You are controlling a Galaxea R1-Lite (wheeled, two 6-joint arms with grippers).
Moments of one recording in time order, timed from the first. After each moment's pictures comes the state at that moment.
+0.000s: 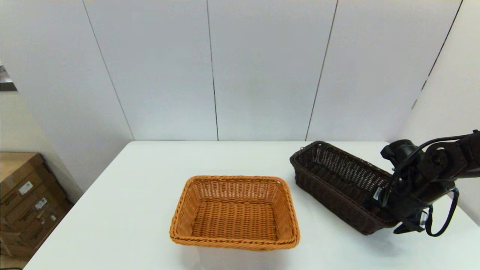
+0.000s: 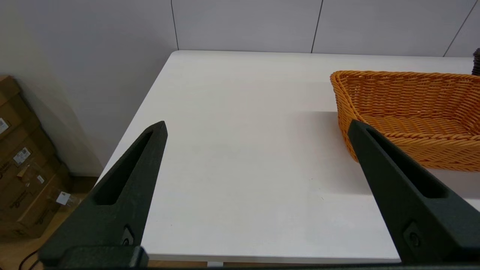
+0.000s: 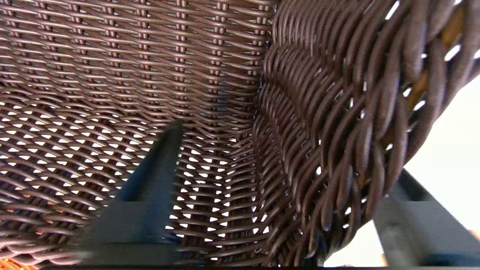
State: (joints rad) left arm 0.00 0.00 0.00 -0.01 0.00 -0.05; right arm -0.02 1.97 -1.00 0.36 0.01 0.73
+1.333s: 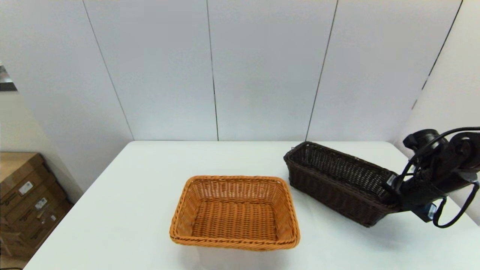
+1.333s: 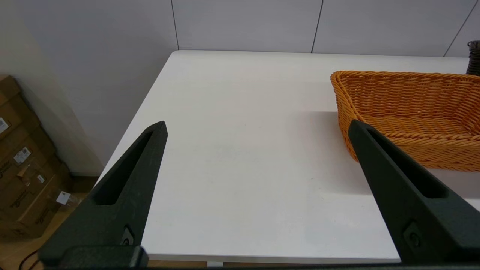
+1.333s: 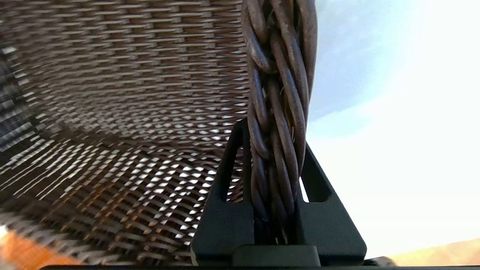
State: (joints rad) left arm 0.00 0.00 0.00 -0.01 0.00 -0.05; right arm -0.14 1.93 -1.06 0.38 0.18 0.75
